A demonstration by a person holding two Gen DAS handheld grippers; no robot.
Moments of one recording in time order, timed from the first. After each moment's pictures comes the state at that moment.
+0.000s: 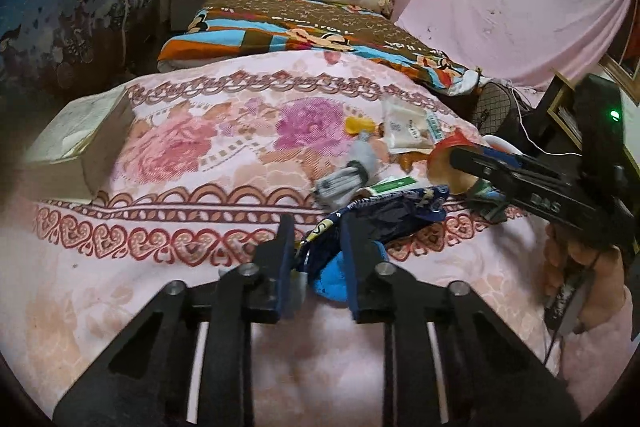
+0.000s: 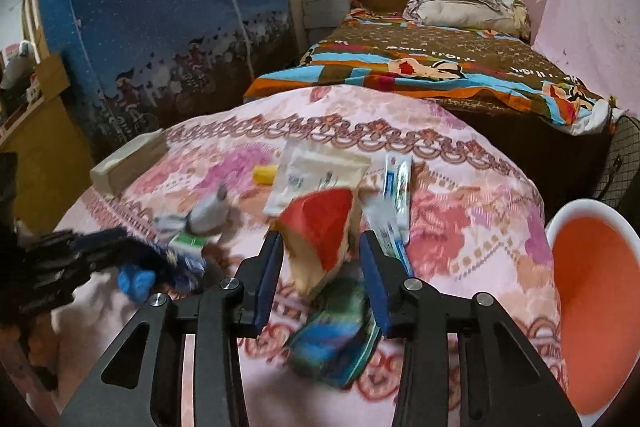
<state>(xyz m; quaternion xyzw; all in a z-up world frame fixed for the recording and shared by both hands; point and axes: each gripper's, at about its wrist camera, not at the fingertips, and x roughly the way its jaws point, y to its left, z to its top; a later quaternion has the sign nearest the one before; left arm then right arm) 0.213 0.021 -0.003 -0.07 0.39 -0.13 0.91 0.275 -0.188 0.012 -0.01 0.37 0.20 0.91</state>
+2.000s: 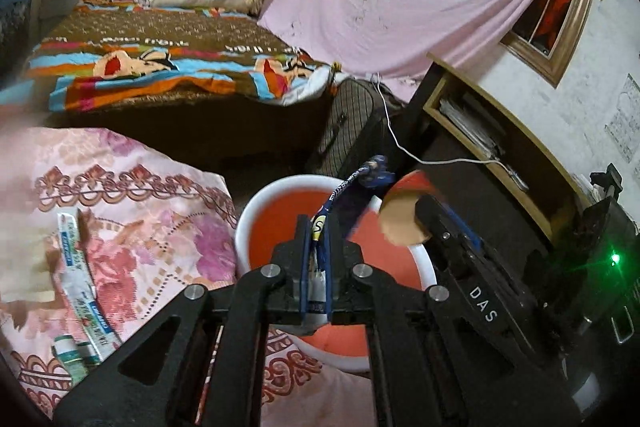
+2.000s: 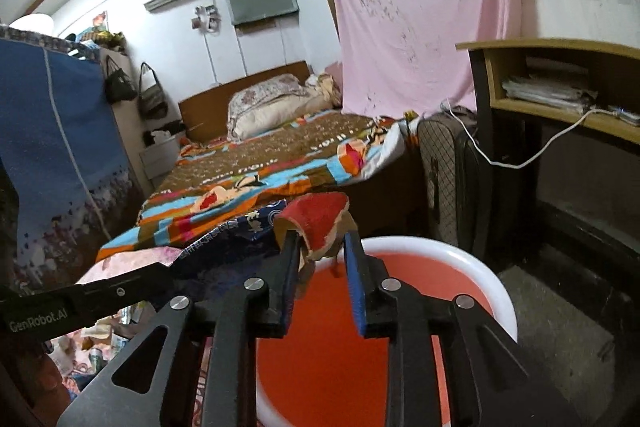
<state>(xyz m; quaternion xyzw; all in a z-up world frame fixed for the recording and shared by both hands) 0.283 -0.260 0.049 -0.09 0.36 -0.34 0.87 0.212 -0.418 0.040 0.14 0.18 -0.10 0.97</state>
